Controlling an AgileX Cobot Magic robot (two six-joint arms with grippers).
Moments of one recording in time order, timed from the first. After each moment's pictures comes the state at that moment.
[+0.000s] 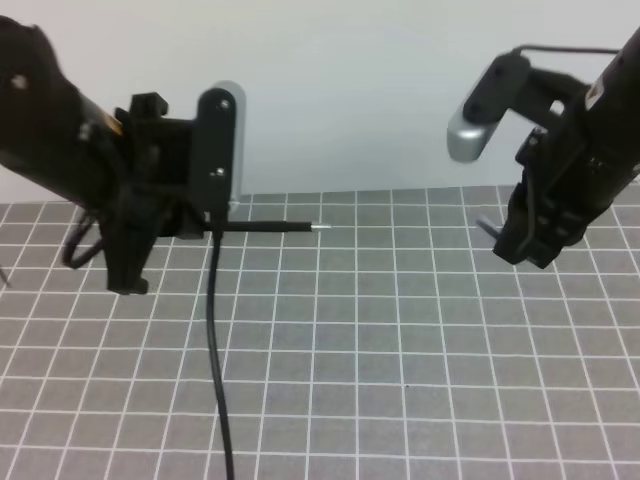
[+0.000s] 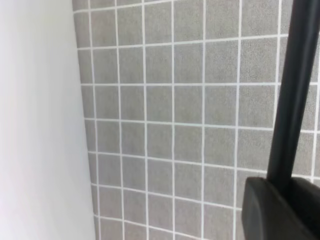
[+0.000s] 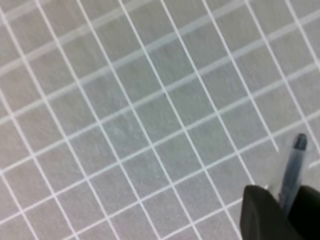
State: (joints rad) left arm -0.36 1.52 -1.40 -0.13 0.92 1.32; right arm 0.43 1.71 -1.62 0.19 1.22 -0.68
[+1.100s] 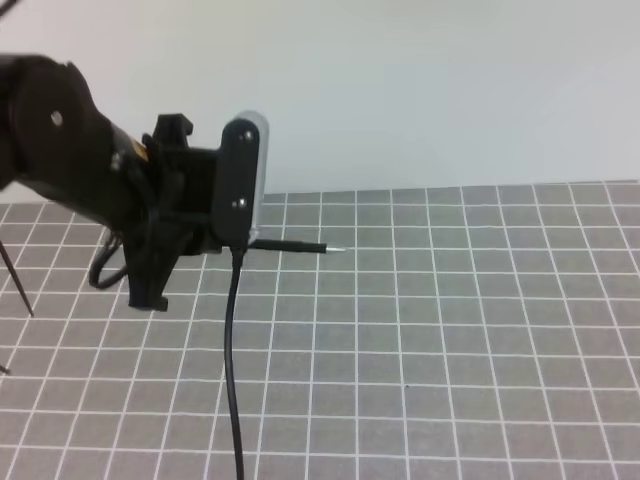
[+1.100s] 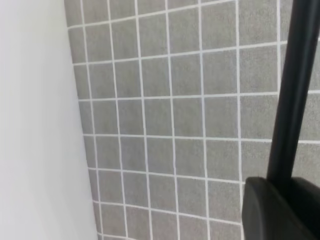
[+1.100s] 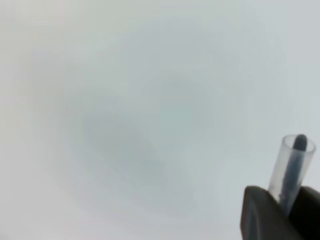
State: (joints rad) left arm -0.38 1.50 -1.33 -0.15 0.83 1.37; right arm 0.58 1.56 -1.84 -0.68 0.85 -0.12
